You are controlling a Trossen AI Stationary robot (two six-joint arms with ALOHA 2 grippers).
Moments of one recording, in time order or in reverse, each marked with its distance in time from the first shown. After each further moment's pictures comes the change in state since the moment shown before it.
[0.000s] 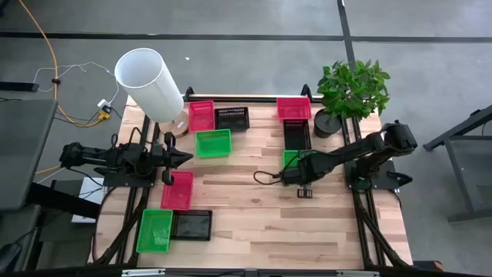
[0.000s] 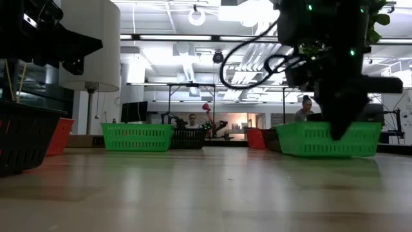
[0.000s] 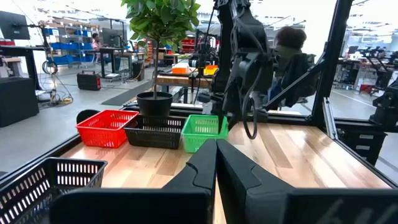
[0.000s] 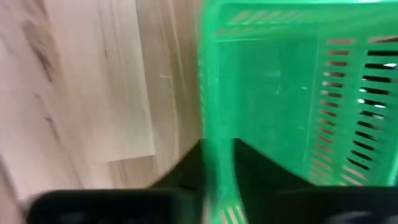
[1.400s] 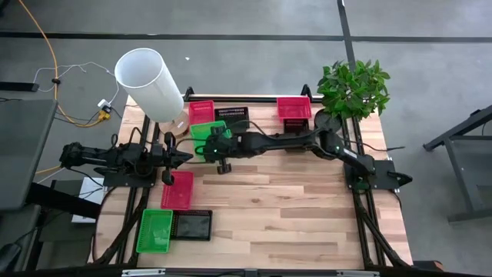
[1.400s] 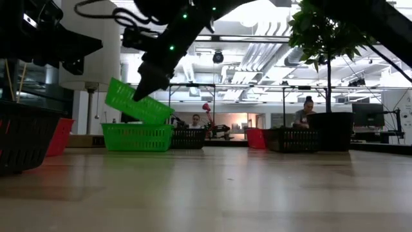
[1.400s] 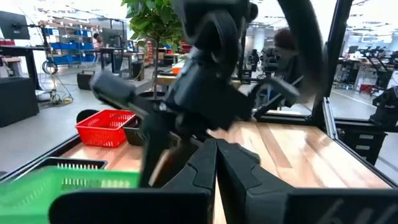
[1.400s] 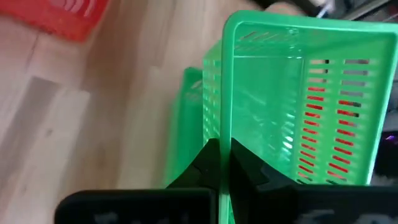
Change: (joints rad) left arm 0.000 0.000 0.000 0.000 0.000 0.000; right arm -0.234 0.767 1.167 0.330 0.071 -0.707
